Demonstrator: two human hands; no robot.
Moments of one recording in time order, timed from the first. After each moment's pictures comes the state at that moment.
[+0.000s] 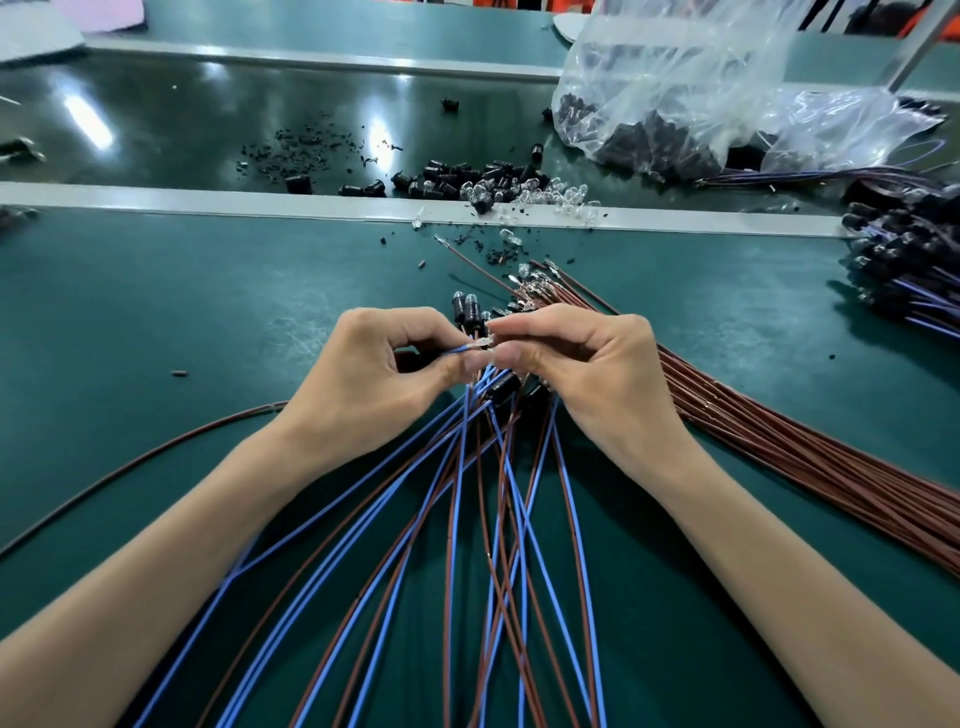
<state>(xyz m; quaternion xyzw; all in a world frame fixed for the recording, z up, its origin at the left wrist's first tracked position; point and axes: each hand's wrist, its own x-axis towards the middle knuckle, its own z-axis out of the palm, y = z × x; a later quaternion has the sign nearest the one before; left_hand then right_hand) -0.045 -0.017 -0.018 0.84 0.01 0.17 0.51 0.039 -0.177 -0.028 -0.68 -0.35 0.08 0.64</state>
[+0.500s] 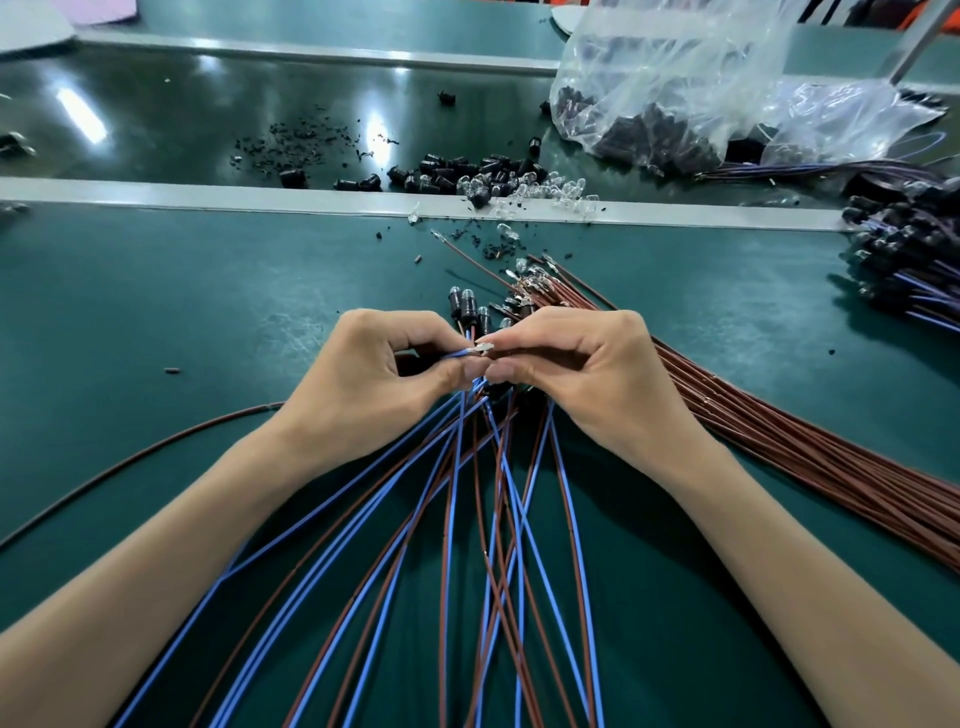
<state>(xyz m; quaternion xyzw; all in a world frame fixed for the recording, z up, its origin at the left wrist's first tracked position) -0.047 -0.019 -0.017 0.84 0.00 0.15 0.52 0.046 -0.182 -0.027 -0.71 -0.45 0.03 0.54</state>
